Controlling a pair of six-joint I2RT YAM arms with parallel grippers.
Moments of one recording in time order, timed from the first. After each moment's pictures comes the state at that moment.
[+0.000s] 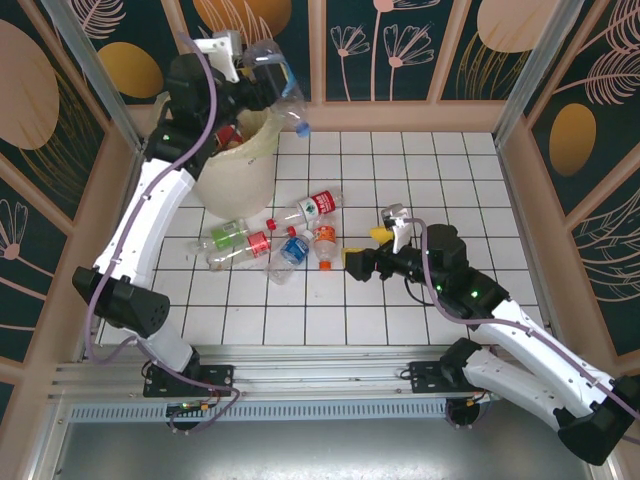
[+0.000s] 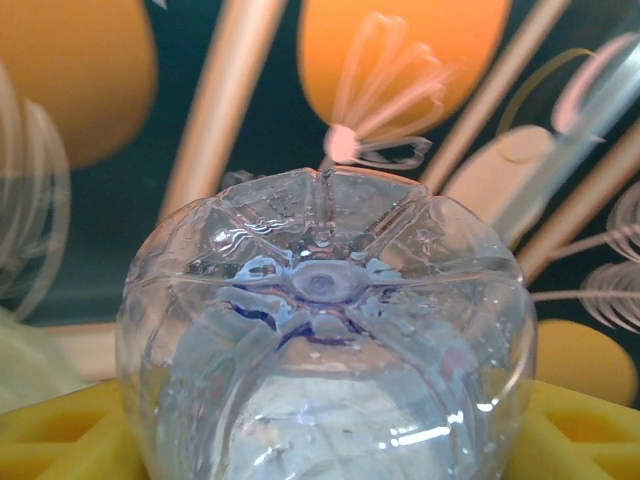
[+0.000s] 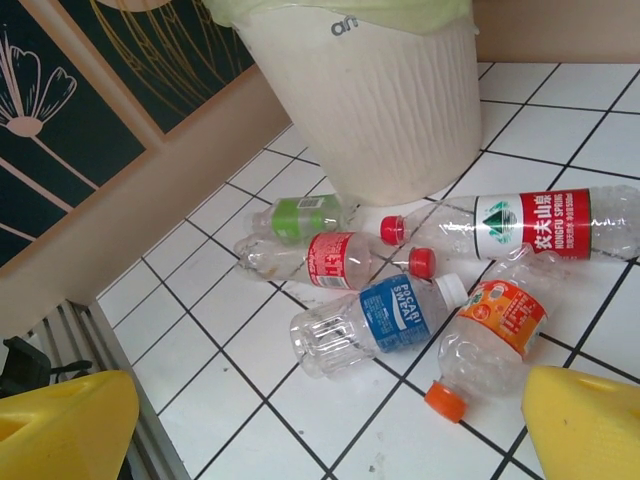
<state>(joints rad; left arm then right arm) -0.33 1.68 1.96 -0.35 0.21 -0.45 0.73 0.77 0.70 -0.22 -0.23 0.33</state>
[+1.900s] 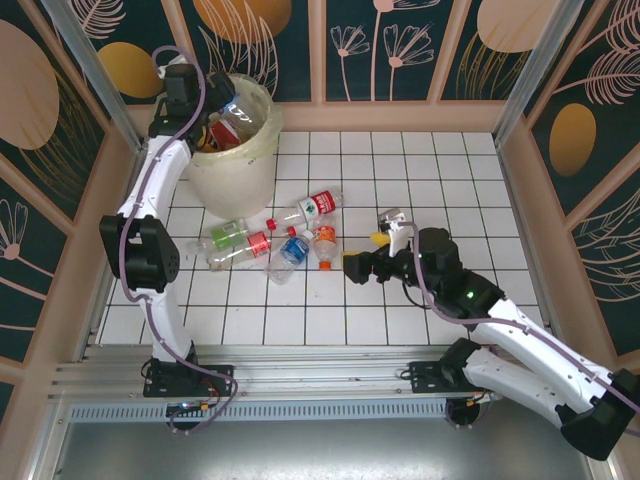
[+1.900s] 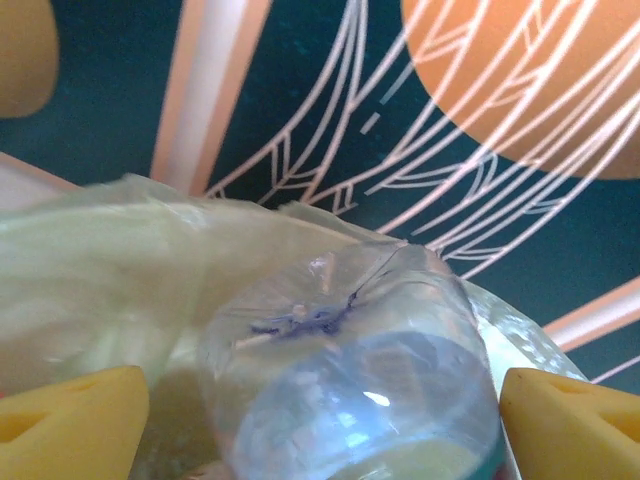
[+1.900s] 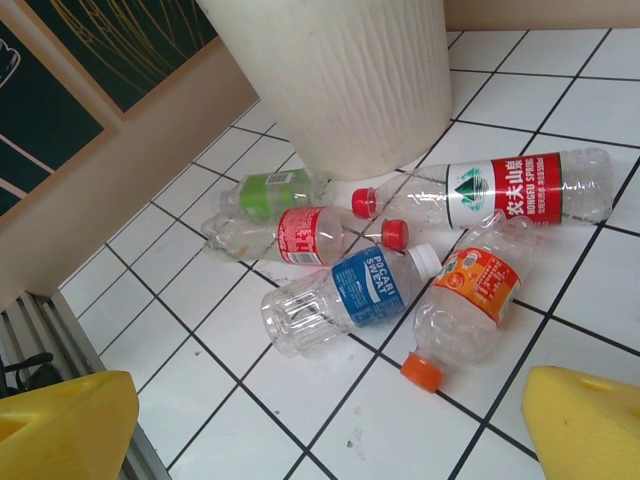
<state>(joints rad) -0.08 2.00 1.98 -0.33 -0.09 -0.56 0.77 0.79 0.69 -0.26 -0.15 0.34</state>
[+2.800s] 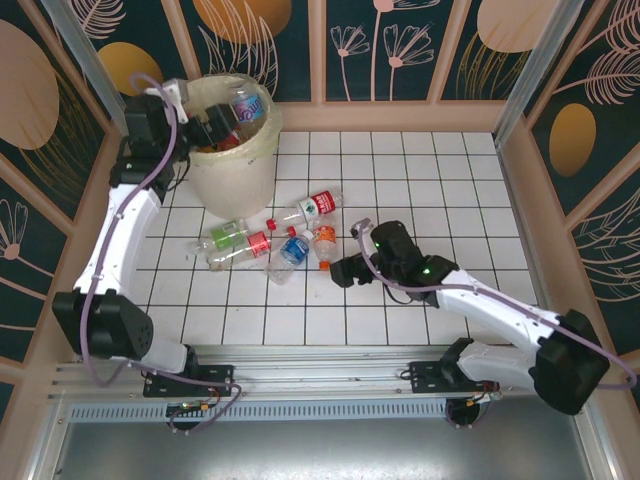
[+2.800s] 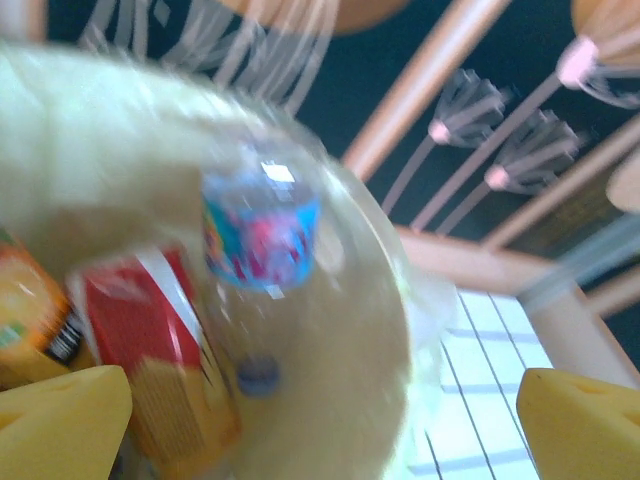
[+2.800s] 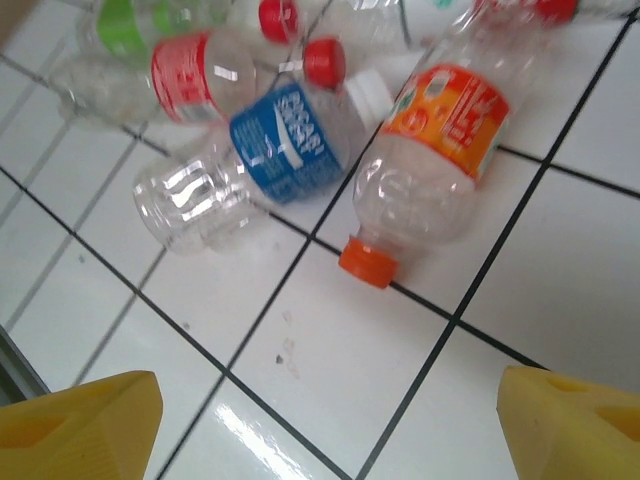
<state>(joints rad) -0.07 1.47 1.48 -0.33 0.37 -0.45 0.77 1.16 0.70 -0.28 -0.15 0.33</state>
